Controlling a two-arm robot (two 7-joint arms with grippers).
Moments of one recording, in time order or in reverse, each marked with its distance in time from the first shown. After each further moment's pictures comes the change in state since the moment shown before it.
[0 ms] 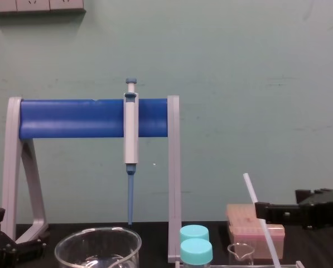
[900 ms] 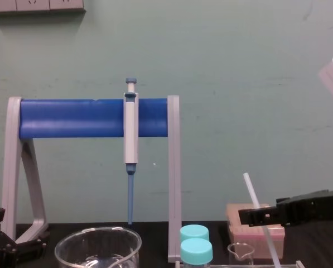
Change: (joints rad) left arm 0.000 0.000 0.000 0.000 0.000 0.000 0.000; right arm 0.158 -0.059 -0.036 0.117 -0.025 0.194 0.065
